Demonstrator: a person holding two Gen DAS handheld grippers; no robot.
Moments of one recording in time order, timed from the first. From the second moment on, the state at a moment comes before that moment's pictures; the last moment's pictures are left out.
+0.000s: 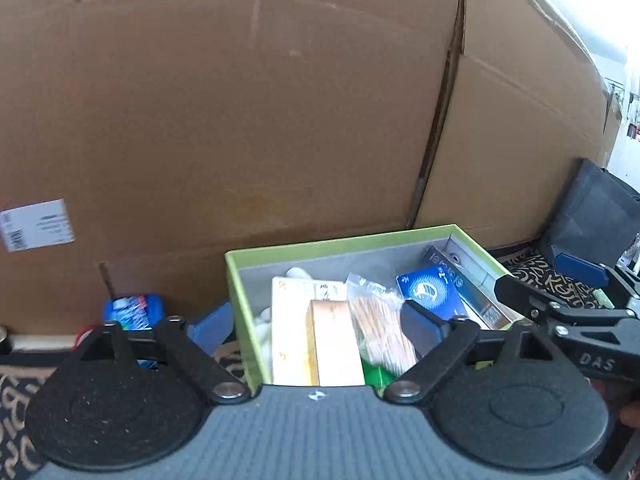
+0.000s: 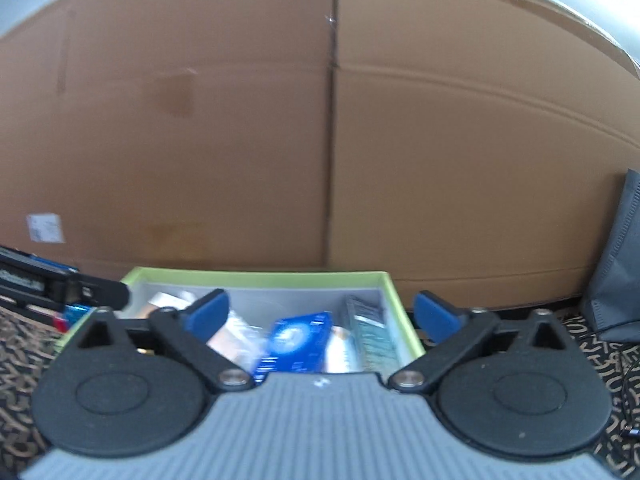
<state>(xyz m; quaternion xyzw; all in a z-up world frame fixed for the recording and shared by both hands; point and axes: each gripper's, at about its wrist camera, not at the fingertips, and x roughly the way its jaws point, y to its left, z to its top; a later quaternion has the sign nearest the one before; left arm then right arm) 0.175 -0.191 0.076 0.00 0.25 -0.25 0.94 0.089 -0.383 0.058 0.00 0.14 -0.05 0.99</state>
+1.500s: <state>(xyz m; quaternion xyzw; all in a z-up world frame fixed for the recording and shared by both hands) 0.140 0.036 -0.001 -0.04 0.31 -0.07 0.95 0.139 -0.122 -0.005 -0.07 0.27 0.11 0.95</state>
